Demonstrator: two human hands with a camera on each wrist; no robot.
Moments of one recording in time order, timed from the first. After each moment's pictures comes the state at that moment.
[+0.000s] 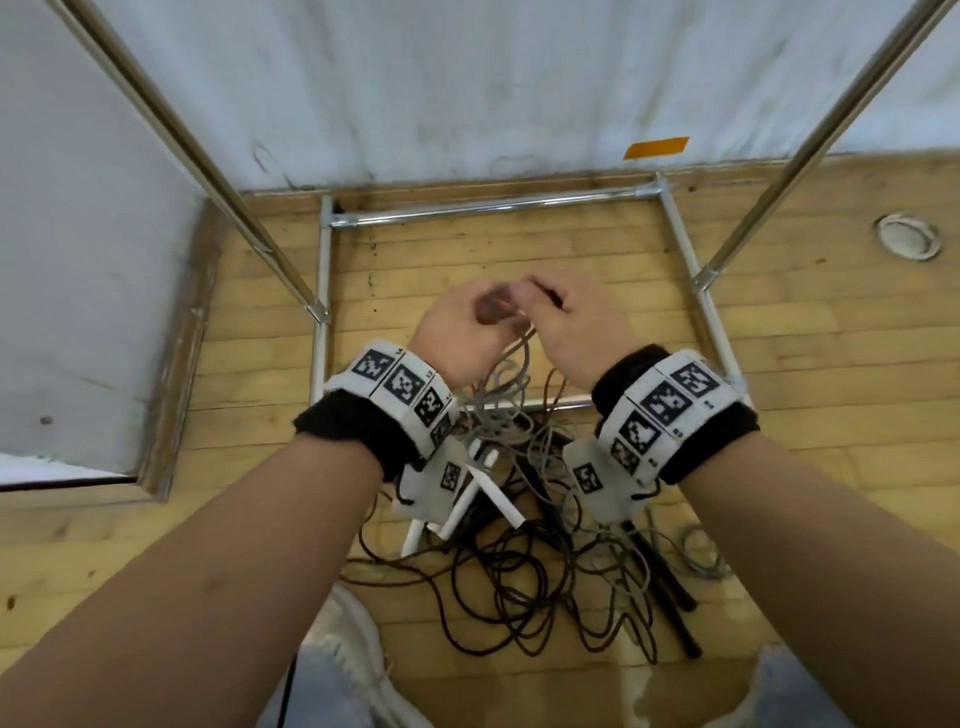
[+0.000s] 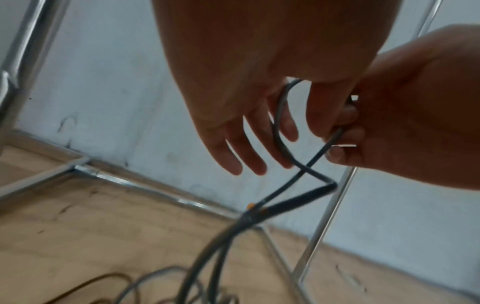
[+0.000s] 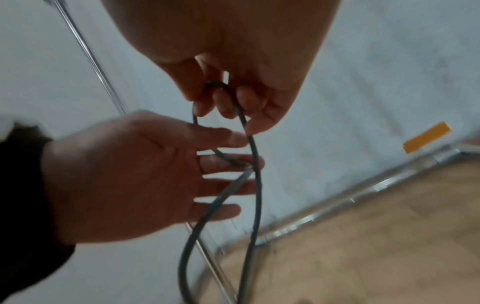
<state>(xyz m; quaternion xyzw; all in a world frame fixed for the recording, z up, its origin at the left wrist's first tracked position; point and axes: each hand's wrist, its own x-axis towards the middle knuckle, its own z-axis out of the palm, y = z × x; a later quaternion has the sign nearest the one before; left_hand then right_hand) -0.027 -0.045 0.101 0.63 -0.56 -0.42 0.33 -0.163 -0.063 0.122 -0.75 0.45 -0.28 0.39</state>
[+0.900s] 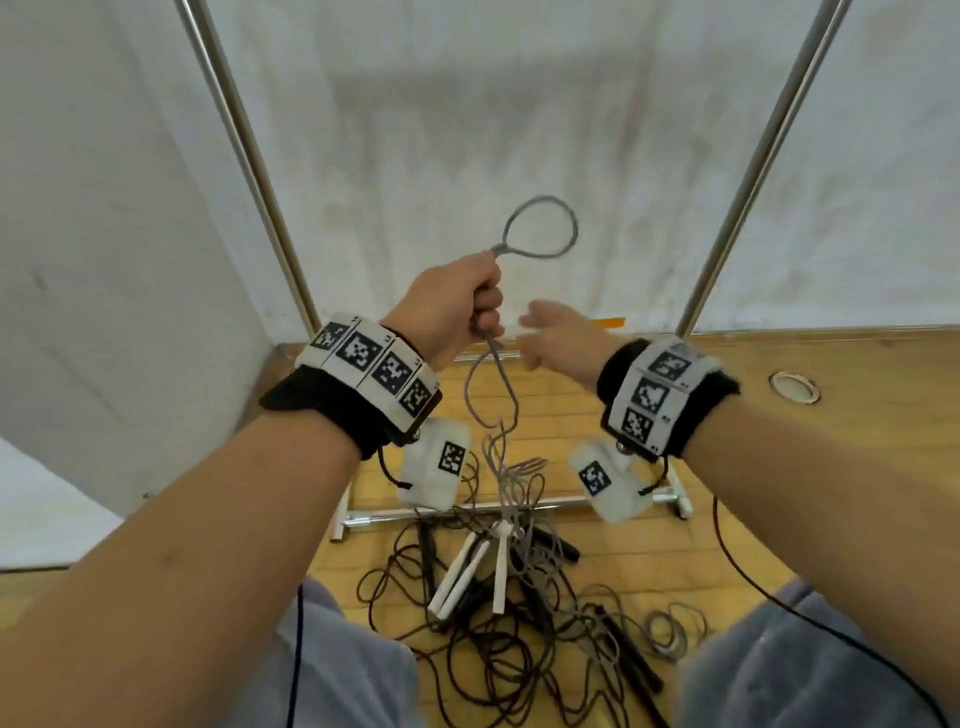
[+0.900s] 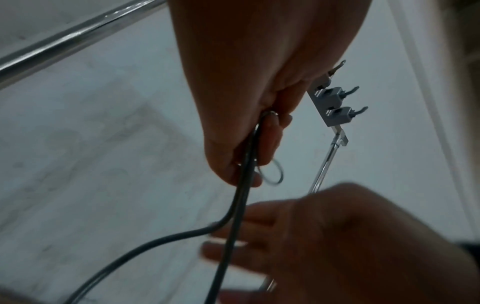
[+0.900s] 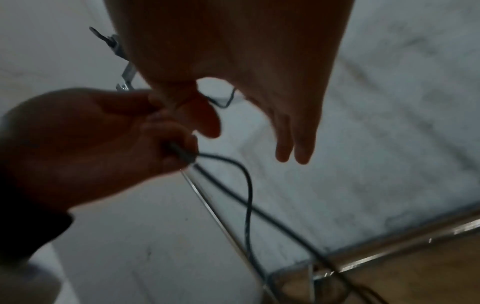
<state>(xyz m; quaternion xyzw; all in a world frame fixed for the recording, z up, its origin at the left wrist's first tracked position) -0.043 0.022 0.332 0.50 -0.41 -0.55 0.52 -0.173 -0.024 0.299 -0.75 0.50 -0.15 0.41</state>
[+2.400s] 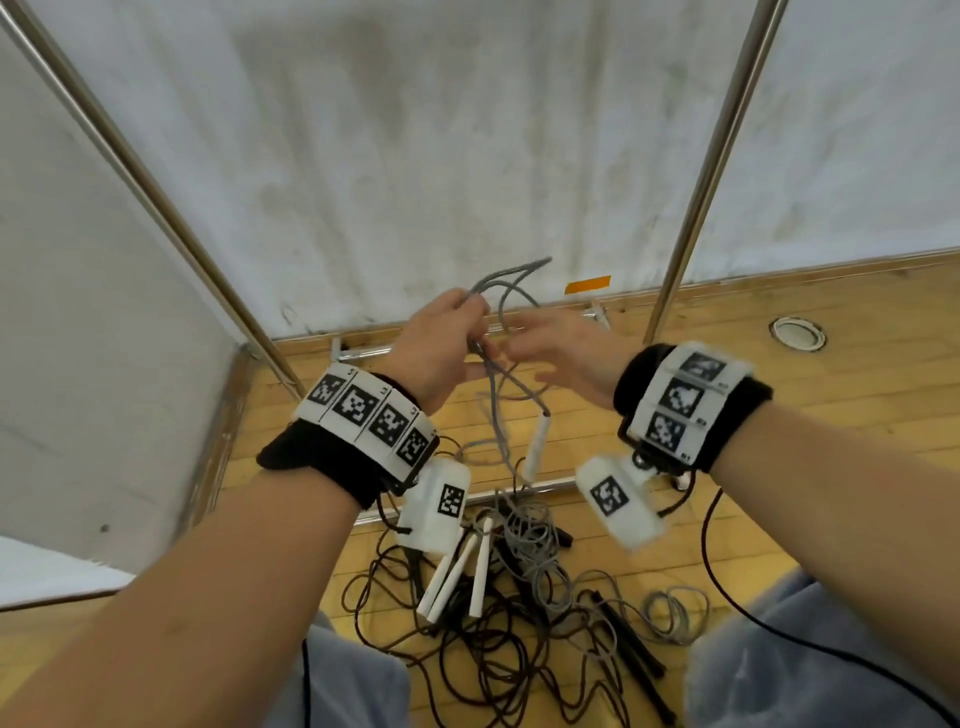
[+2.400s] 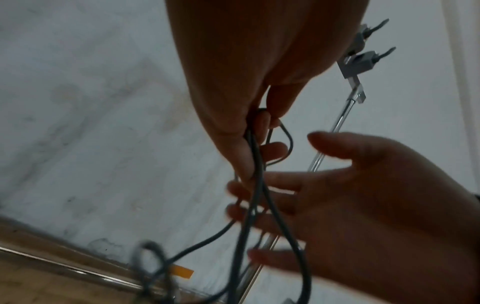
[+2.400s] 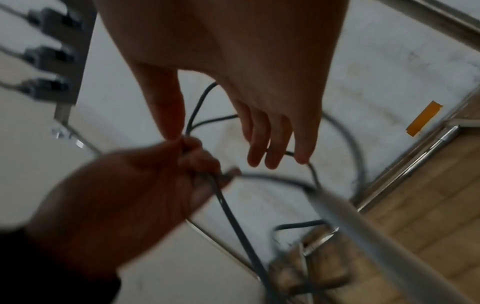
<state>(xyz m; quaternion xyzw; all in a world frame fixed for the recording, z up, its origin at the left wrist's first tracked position) -0.084 -0.026 0.268 0.55 -0.40 -0.55 0.49 -0.232 -0.057 0.255 -0.62 0.43 -0.22 0.62</state>
